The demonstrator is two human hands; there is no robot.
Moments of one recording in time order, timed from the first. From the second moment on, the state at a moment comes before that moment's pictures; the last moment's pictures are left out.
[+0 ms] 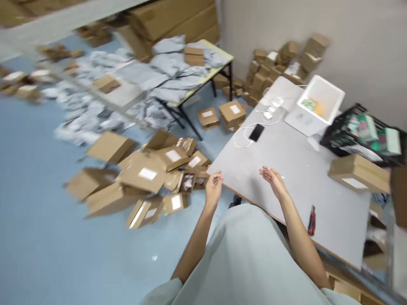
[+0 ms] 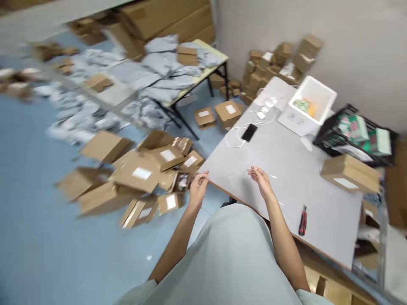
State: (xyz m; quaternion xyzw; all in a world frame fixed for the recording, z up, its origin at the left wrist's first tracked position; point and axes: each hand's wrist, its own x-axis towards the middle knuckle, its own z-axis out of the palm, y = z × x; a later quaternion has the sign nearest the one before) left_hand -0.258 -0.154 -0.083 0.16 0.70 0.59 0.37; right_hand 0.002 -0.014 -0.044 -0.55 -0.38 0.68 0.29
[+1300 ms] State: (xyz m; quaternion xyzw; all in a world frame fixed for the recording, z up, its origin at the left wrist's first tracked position) left_hand 0.137 -0.025 -0.060 0.53 0.53 0.18 0.64; right_hand 0.352 -0.106 -0.120 -0.60 -0.01 0.56 0.57
